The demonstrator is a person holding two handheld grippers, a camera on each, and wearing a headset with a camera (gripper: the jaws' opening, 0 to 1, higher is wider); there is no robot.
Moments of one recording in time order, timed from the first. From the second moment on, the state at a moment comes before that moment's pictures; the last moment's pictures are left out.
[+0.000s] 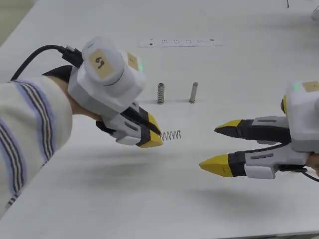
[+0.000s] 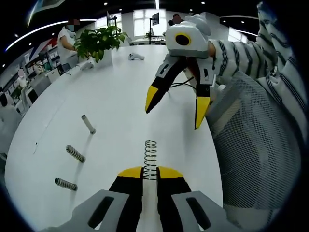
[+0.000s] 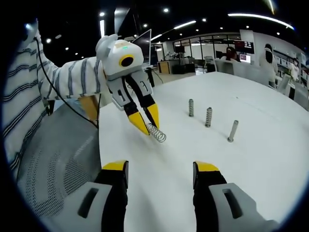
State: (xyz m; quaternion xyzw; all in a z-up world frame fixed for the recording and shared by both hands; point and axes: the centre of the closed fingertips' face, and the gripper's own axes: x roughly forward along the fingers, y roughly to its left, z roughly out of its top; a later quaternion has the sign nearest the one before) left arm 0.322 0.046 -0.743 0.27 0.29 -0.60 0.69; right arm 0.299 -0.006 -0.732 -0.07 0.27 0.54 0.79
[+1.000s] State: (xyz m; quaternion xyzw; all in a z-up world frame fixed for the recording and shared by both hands) left arm 0.305 0.039 -0.748 0.26 0.29 -0.61 0.69; right arm 0.301 0.025 -0.742 -0.08 0.29 0.59 0.75
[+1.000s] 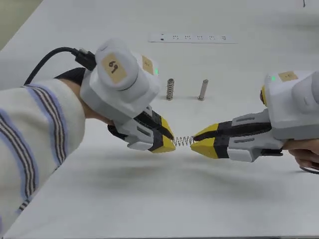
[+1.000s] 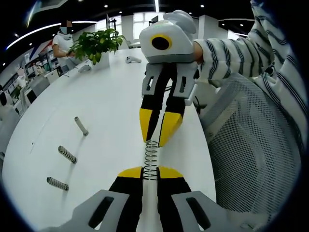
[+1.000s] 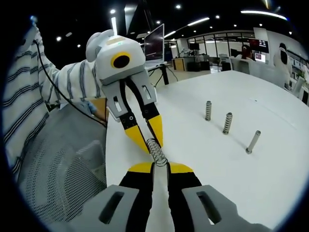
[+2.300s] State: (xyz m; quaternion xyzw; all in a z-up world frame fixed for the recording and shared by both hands) left arm 0.288 0.035 -0.746 0.19 0.25 -0.60 0.73; right arm 0.284 0.033 -0.734 -0.12 0.27 0.65 0.70
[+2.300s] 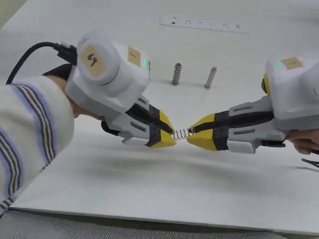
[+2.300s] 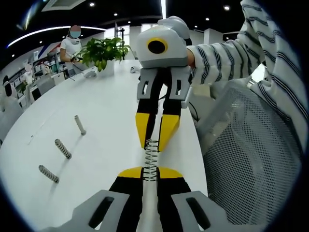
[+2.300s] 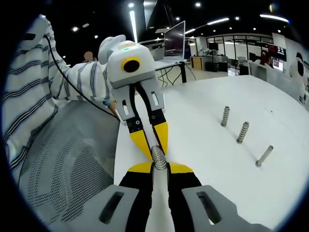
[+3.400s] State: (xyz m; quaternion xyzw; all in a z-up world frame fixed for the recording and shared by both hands) left arm 0.275 0.009 -0.754 0.18 0.19 -0.63 0.73; right arm 0.271 0.026 -0.731 -0.23 0.31 0.65 0.65
